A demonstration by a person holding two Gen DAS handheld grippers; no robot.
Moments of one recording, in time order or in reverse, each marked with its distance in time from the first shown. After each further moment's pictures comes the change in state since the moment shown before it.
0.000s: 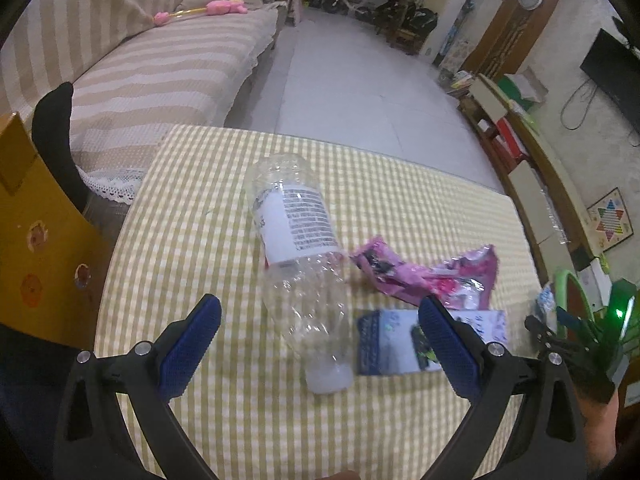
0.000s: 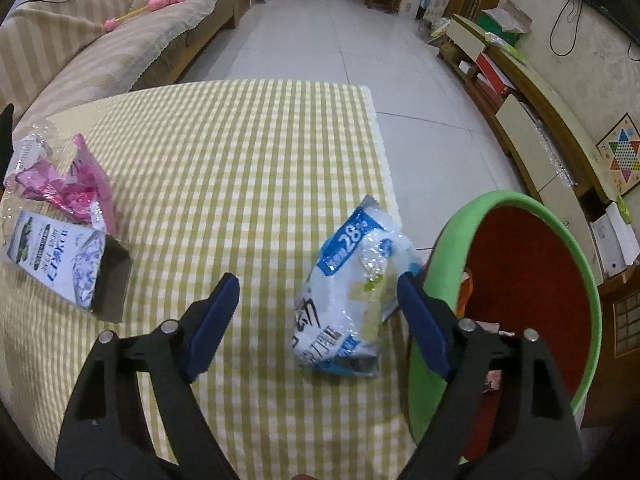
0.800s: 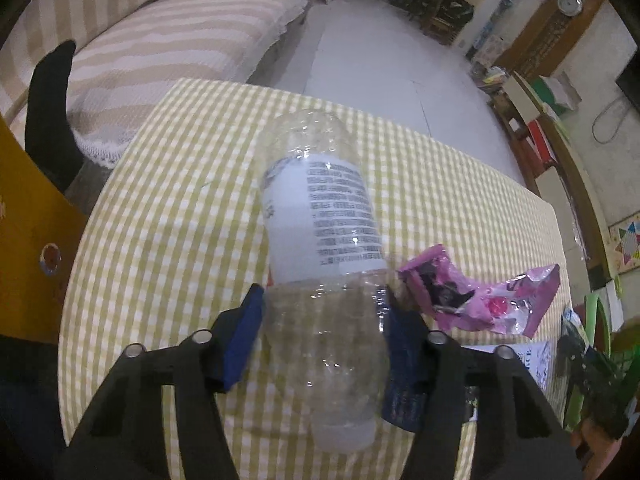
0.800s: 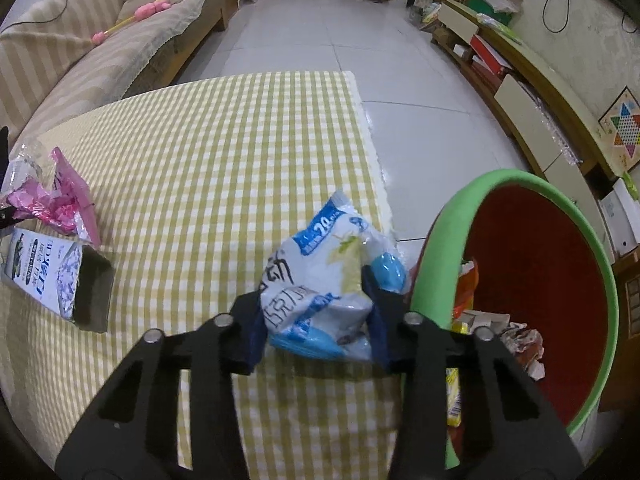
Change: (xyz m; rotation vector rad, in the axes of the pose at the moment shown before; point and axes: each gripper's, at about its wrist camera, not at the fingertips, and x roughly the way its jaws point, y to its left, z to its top) left arm 0.059 0.007 0.002 -0.082 0.072 0.056; right arm 0.010 -0.024 0.002 0.082 0.012 0.039
